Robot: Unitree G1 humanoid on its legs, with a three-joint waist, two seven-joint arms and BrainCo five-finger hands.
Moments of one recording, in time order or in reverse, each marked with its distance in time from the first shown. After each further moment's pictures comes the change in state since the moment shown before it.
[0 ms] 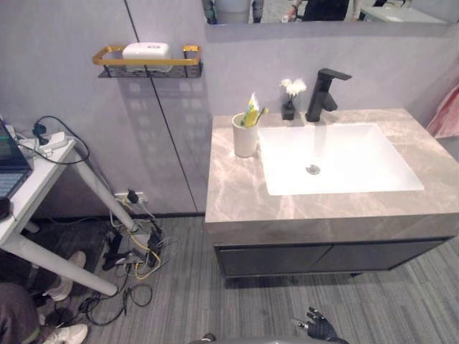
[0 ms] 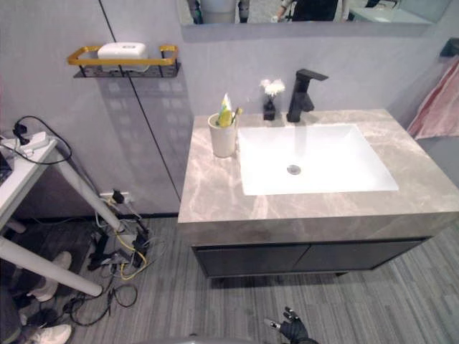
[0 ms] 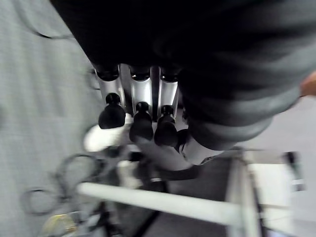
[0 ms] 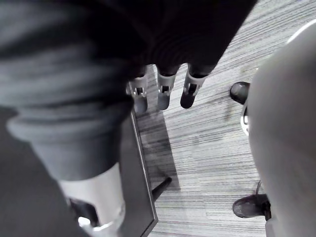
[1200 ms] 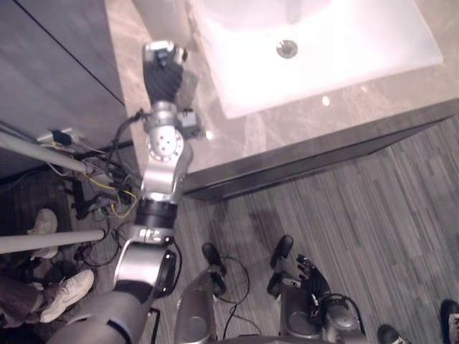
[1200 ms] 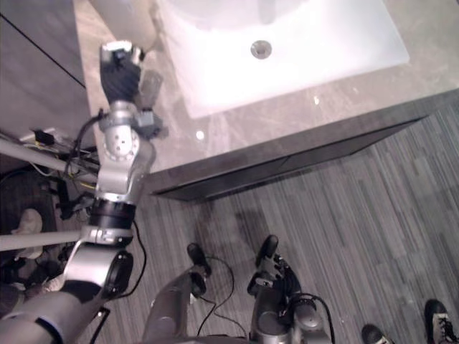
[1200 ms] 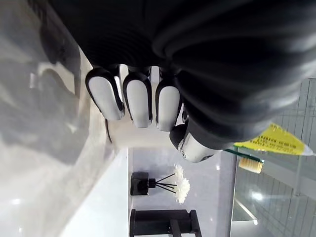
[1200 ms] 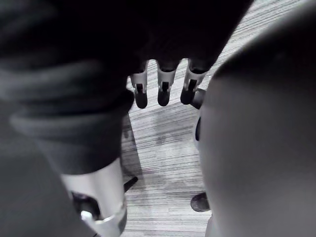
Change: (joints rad) left arm -1.000 0.262 -0.788 -0.373 0.239 0.021 -0.020; right arm -0.036 -0.115 0.259 -0.313 0.037 -0.061 -0.036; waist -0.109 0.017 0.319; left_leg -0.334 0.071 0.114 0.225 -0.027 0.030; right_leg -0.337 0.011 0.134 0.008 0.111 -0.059
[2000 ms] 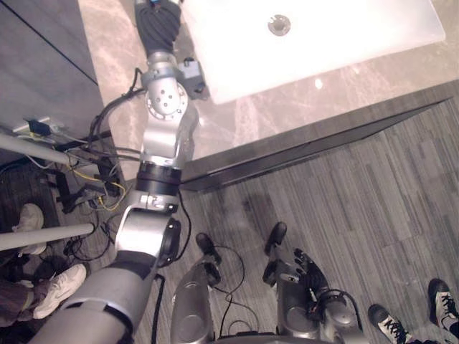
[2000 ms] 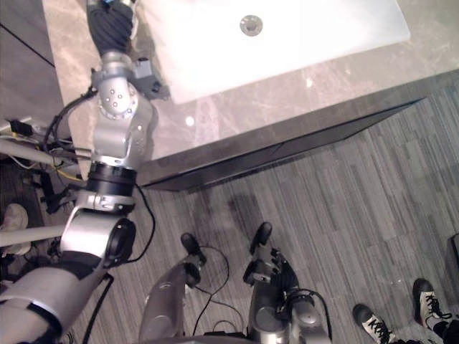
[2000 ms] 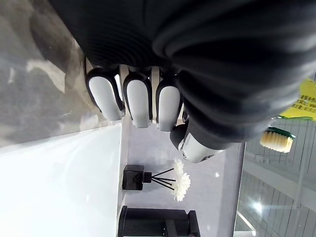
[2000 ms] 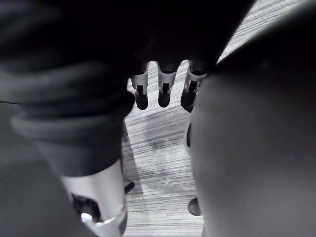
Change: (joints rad) left arm -0.354 0.011 0.012 0.155 0.004 0.061 0.103; right arm 0.004 -0.004 0.006 -0.076 0.002 -0.012 0.008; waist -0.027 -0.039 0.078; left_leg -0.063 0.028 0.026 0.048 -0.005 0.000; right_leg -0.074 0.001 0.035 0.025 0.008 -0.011
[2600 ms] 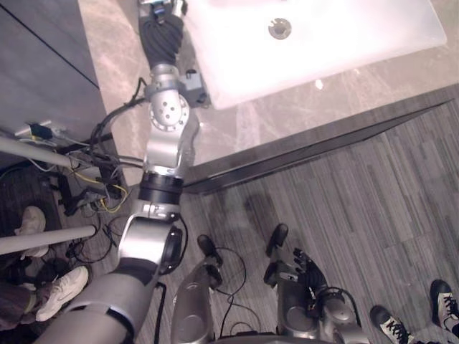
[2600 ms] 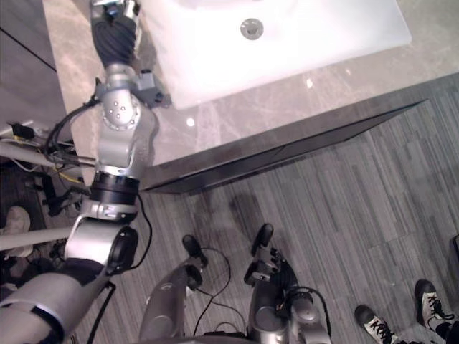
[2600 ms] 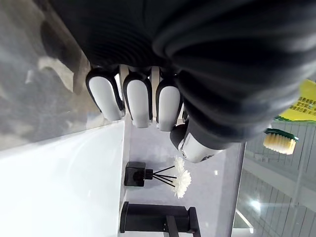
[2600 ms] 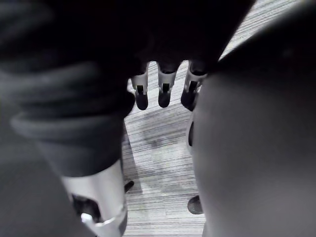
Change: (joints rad) left arm 0.062 -0.021 -0.004 -0.044 0.001 -0.018 -0.013; right arm -0.029 0.002 0.004 0.033 -0.001 0.009 0.001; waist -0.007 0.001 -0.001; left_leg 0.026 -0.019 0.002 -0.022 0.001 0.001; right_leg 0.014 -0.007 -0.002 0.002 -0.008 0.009
